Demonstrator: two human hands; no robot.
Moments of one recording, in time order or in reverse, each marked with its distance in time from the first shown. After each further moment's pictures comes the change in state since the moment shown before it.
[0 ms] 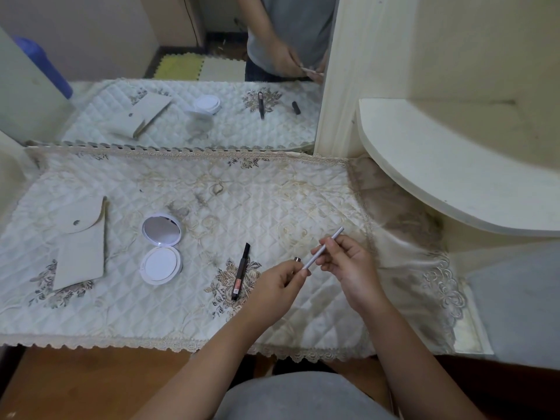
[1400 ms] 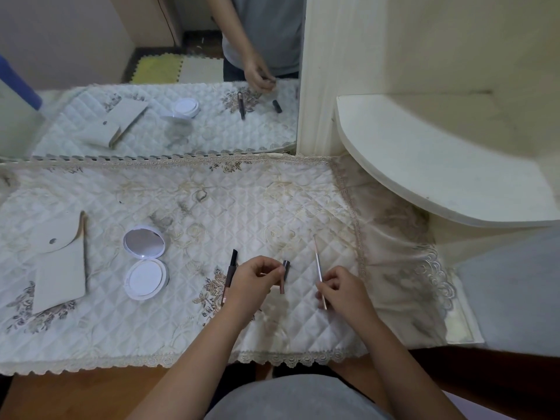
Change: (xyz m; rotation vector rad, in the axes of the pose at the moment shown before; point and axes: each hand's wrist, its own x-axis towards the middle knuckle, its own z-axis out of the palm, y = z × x) left_hand 0.020 -0.001 -0.010 -0.219 0.120 -0.279; right_hand -0.004 0.049 -0.033 -0.603 0.137 0.244
